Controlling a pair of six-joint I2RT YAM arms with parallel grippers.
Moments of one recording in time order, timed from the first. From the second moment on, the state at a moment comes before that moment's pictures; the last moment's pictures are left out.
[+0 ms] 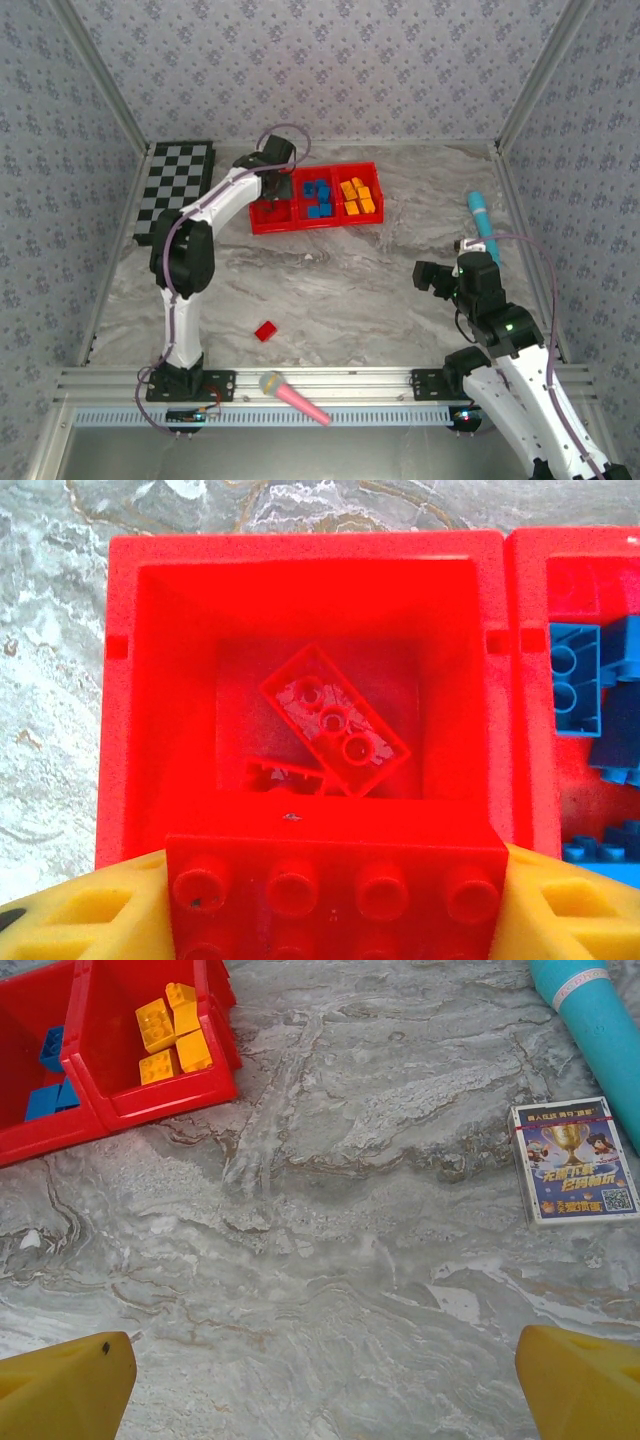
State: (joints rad) left arm -0.45 2.07 1.79 -0.77 -0.27 -0.48; right arm 0.33 0.53 0.66 -0.82 0.17 0.40
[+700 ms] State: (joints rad) left arm -0.47 1.66 1.32 -0.64 -0.25 -0.47; right arm 0.26 0.57 0.66 -0.79 0.07 0.39
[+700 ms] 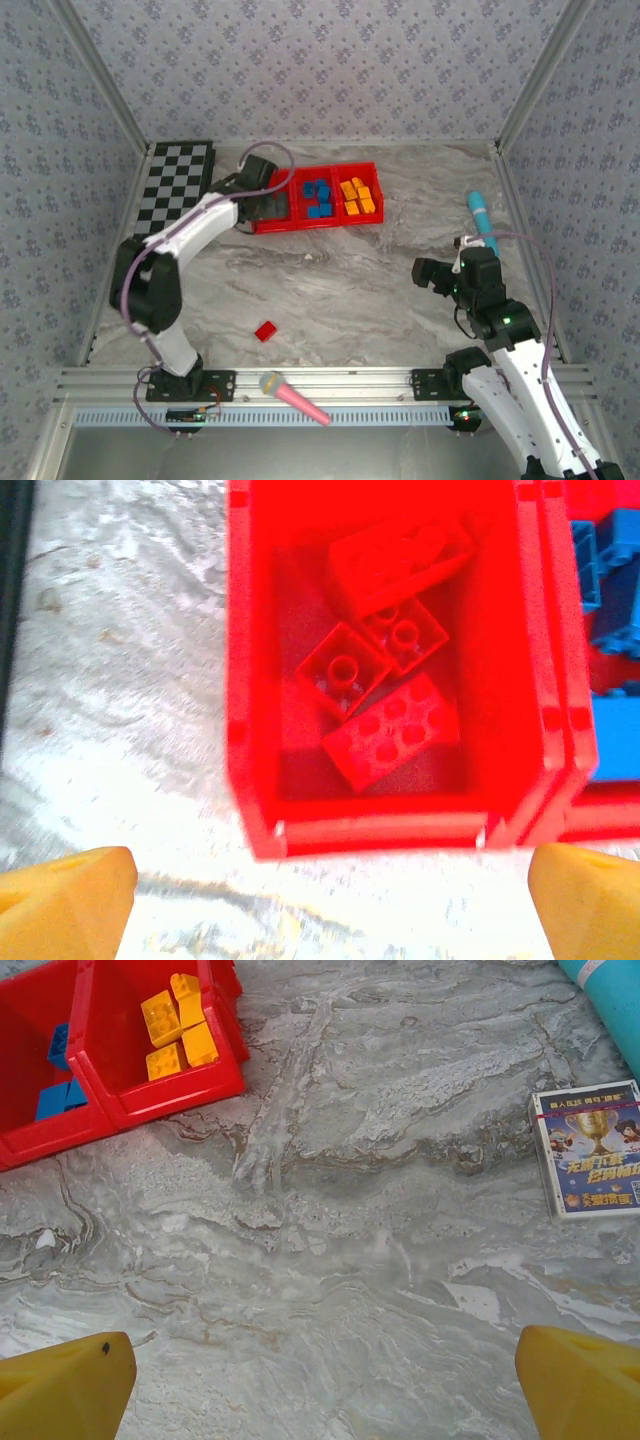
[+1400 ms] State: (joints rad) left arm -1.09 1.25 0.69 -0.79 -0.54 -1.50; right arm 0.25 0.56 0.66 -0.78 0.00 0.39
